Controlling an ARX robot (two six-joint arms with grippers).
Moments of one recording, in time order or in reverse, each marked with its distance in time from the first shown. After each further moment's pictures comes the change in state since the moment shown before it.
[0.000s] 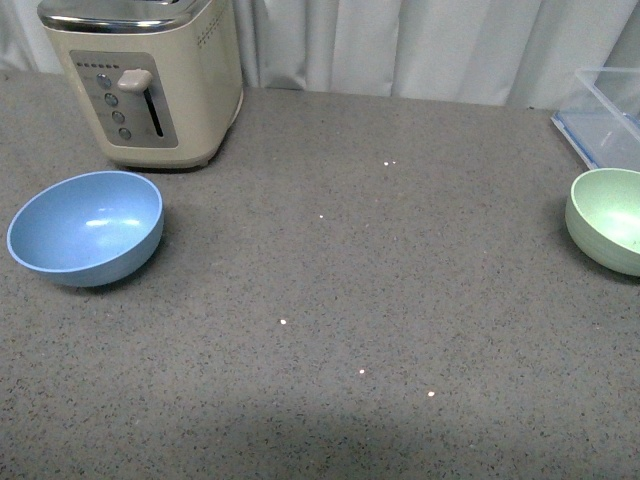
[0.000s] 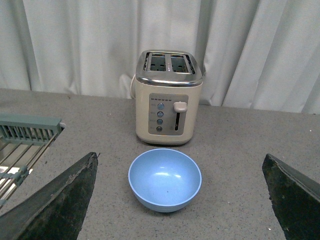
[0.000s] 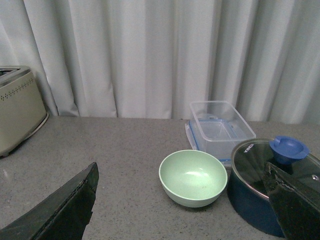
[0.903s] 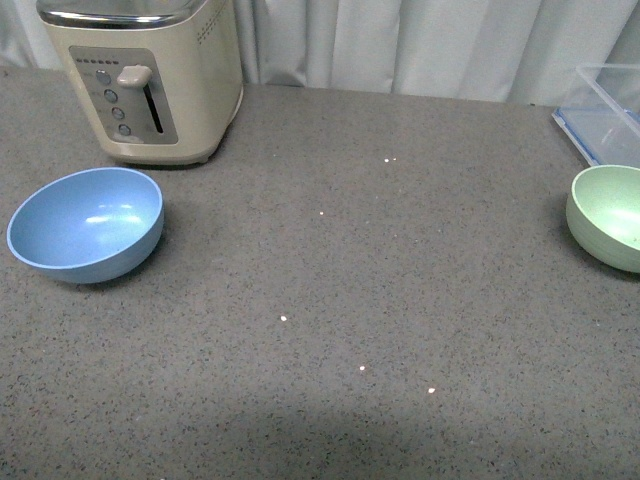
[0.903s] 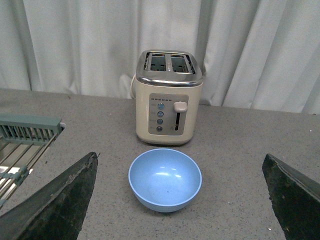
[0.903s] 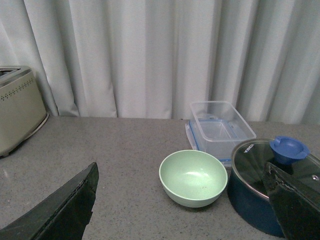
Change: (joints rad) left arm 0.000 0.000 0.000 0.000 0.000 0.000; right arm 0.000 0.000 0.000 0.000 0.000 0.000
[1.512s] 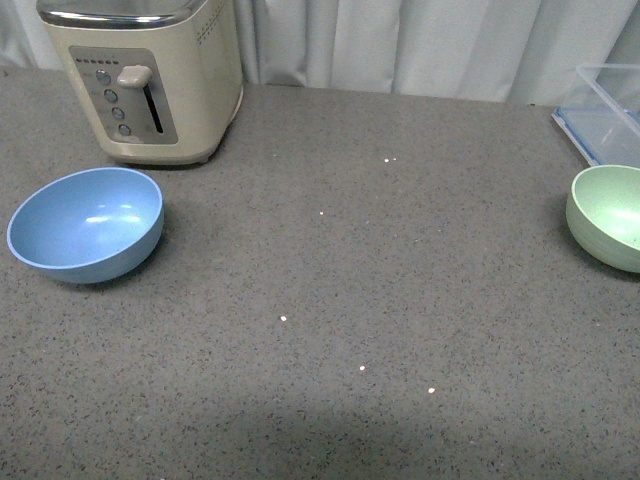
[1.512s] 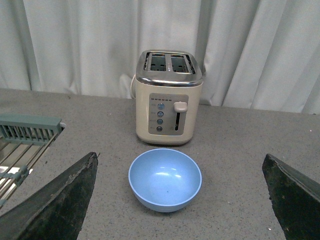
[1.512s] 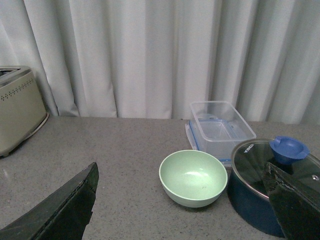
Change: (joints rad) left arm 0.000 0.000 0.000 0.000 0.000 0.000; right arm 0.000 0.000 0.000 0.000 0.000 0.000
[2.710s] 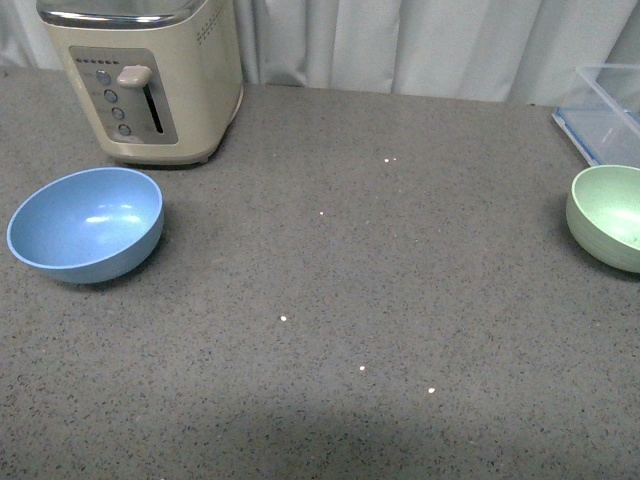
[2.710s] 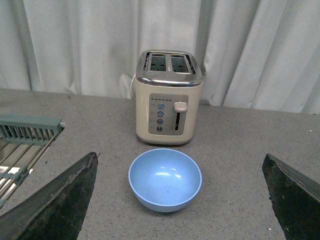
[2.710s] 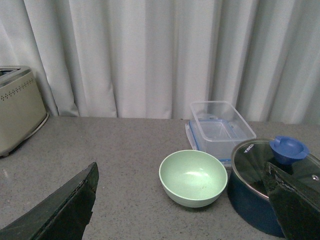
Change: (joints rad) left arm 0.000 0.000 0.000 0.000 0.000 0.000; right arm 0.000 0.000 0.000 0.000 0.000 0.000
